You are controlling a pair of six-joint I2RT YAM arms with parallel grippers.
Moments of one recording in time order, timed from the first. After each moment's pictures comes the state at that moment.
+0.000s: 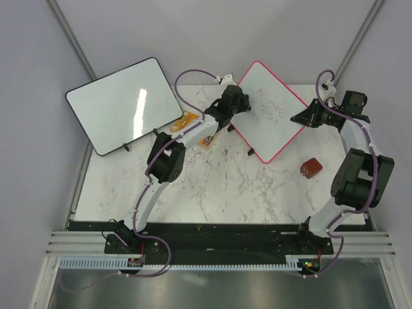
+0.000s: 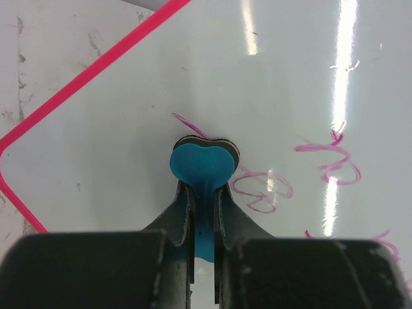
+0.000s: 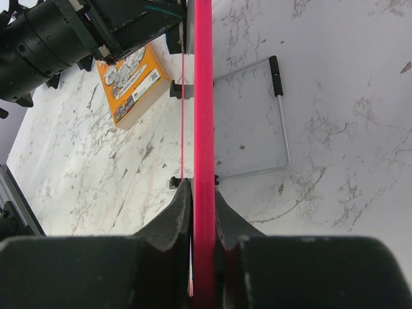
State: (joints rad) left arm -0.68 2.50 2.19 -0.03 -0.24 -0.72; right arm -0.34 1.73 1.32 -0.40 -0.99 -0.10
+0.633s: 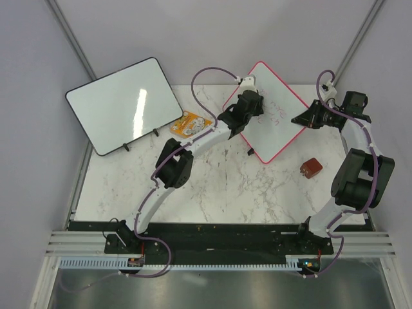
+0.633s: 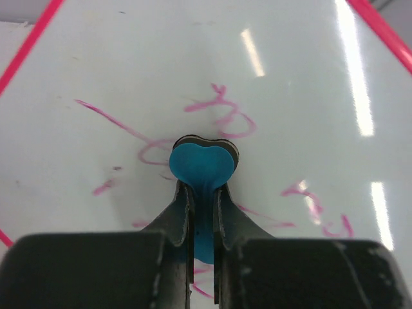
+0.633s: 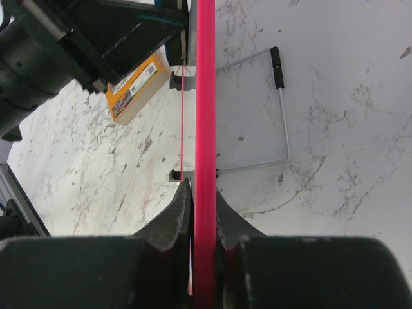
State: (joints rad) left arm -0.79 2.54 2.29 -0.03 -0.33 -0.56; right arm -0.34 1.73 1.33 -0.45 -0.99 -0.12
